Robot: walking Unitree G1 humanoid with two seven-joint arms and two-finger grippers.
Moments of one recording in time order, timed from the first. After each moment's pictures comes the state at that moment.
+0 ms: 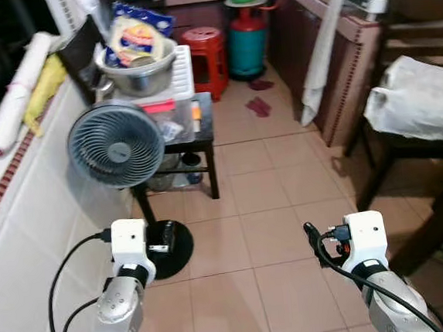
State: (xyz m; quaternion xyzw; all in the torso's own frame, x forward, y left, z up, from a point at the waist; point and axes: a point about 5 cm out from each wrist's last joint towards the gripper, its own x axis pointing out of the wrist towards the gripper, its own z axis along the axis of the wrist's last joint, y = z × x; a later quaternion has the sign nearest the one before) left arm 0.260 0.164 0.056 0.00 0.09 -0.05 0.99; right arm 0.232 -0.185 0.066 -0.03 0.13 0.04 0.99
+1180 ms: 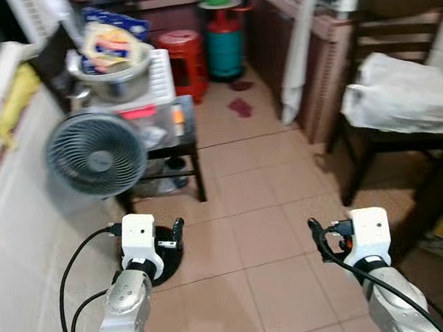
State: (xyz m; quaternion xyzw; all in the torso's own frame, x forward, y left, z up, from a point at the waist) left arm 0.266 0.157 0.051 0.00 0.11 -0.06 0.99; right arm 0.239 -0.186 0.071 -0.02 0.12 0.03 0.99
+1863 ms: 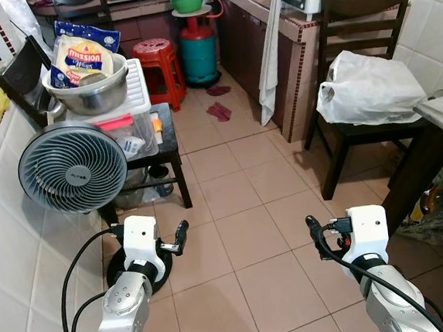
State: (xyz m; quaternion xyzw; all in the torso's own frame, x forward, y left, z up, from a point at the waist) left arm 0.266 0.153 0.052 -0.02 0.10 -0.10 0.99; right arm 0.240 -0.185 0.072 -0.01 0.12 0.02 0.99
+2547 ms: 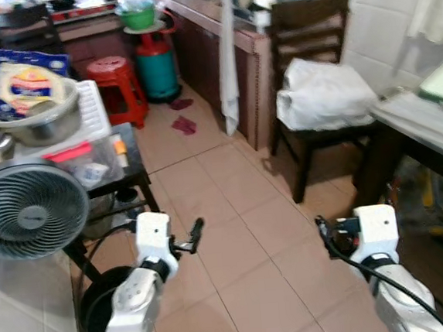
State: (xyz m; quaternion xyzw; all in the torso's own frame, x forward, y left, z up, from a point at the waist) left arm 0.263 0.145 0.052 -0.02 0.10 -0.13 0.99; right arm 0.244 -0.183 0.074 -0.01 0.11 0.03 0.99
